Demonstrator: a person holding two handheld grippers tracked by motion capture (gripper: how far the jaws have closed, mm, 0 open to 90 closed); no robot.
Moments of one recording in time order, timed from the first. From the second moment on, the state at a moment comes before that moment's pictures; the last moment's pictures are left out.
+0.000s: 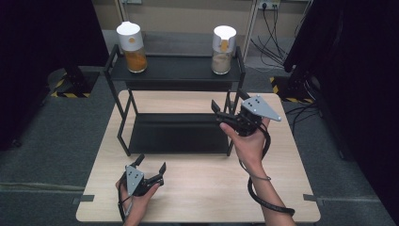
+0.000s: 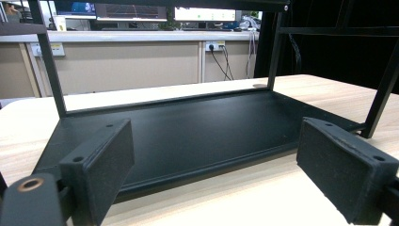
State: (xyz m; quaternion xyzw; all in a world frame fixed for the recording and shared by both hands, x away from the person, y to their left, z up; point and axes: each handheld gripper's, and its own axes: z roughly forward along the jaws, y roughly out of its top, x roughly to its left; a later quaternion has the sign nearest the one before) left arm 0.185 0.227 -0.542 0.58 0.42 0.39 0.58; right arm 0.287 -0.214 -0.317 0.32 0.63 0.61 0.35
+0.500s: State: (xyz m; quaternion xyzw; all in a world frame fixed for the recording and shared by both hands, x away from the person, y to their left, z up) left arm 0.185 0.227 -0.542 0.58 0.42 0.39 0.58; right arm 0.280 -0.219 -0.336 0.33 0.64 0.60 0.34
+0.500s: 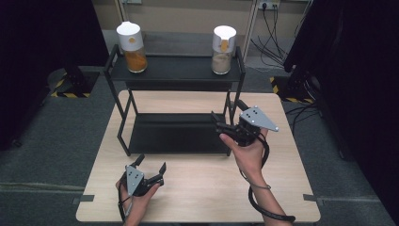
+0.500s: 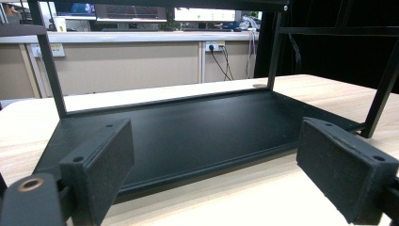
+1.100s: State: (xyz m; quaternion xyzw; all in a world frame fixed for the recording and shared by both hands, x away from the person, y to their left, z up) left arm 0.185 0.227 -0.542 0.58 0.42 0.39 0.58; right arm 0.268 -0.221 -0.357 0.33 0.65 0.60 0.34
